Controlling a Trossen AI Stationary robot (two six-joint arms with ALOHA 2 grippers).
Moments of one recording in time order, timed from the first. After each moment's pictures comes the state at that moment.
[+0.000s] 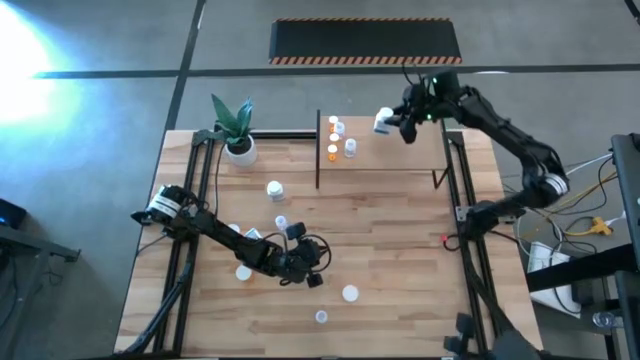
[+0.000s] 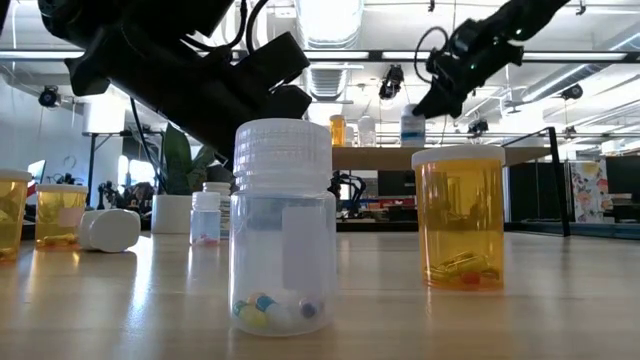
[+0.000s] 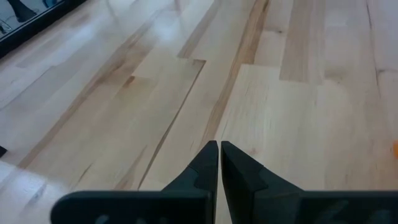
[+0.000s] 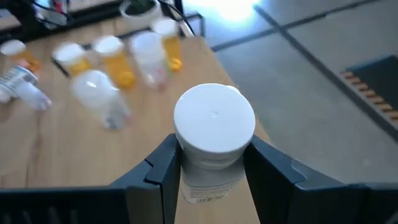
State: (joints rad) left arm -0.39 1.87 0.91 0.33 -0.69 -0.33; right arm -1.03 1.40 1.20 -0.50 -0.61 -0.39
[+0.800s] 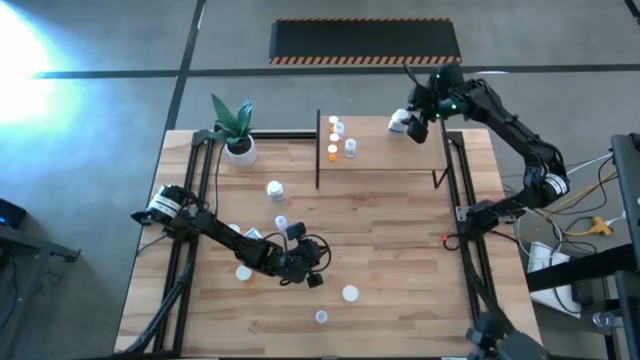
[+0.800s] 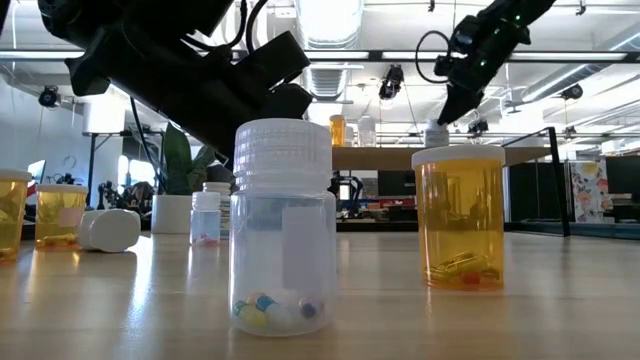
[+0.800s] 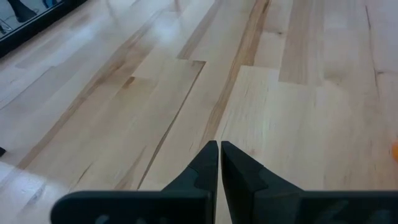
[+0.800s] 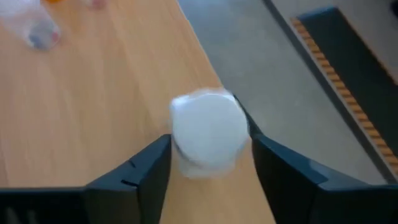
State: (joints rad) left arm -0.39 1.87 0.91 0.34 -0.69 -0.33; right arm -1.05 1.40 1.32 -0.80 -0.32 -0.58
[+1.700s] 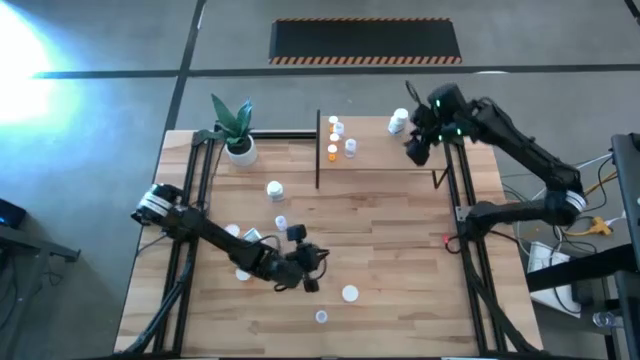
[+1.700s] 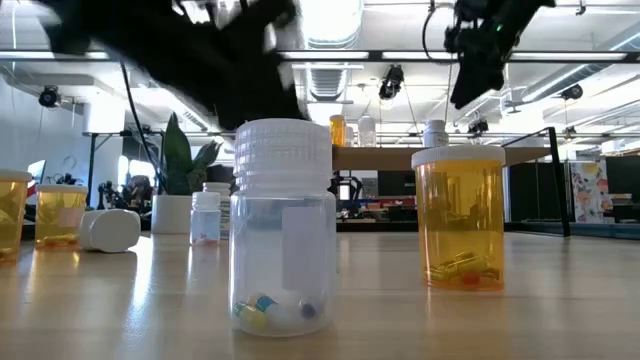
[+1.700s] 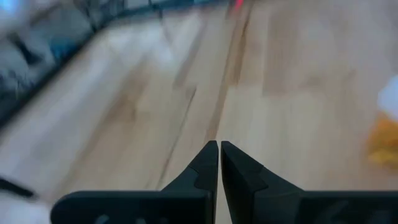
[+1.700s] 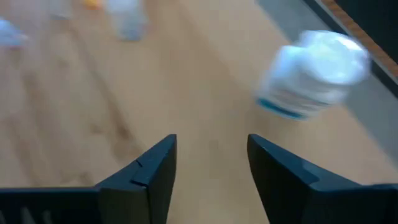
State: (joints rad) left arm -0.43 1.80 0.92 0.32 -0.73 -0.15; right arm -0.80 1.20 1.24 -0.96 -0.18 -0.21
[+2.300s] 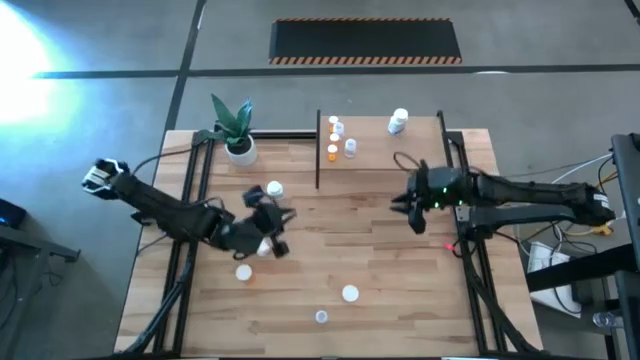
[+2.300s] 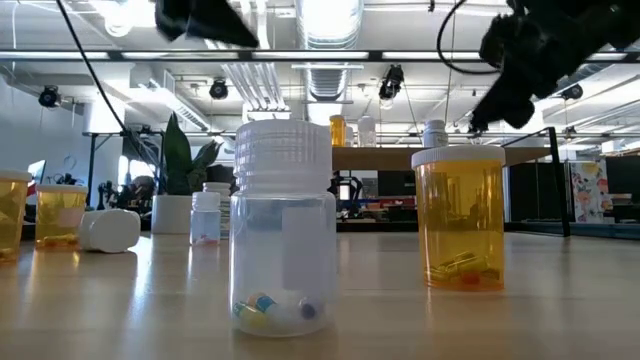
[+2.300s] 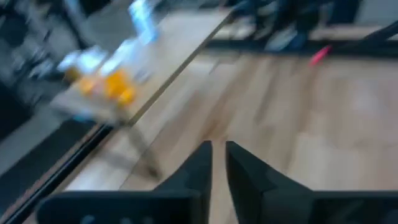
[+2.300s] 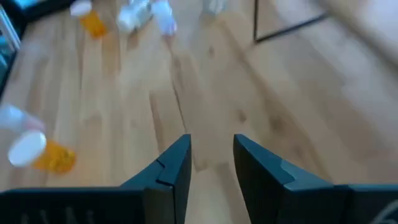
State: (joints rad) left arm -0.39 1.24 0.92 -0.26 -0.84 -0.31; right arm -0.18 0.79 0.54 -0.38 -0.11 0.22
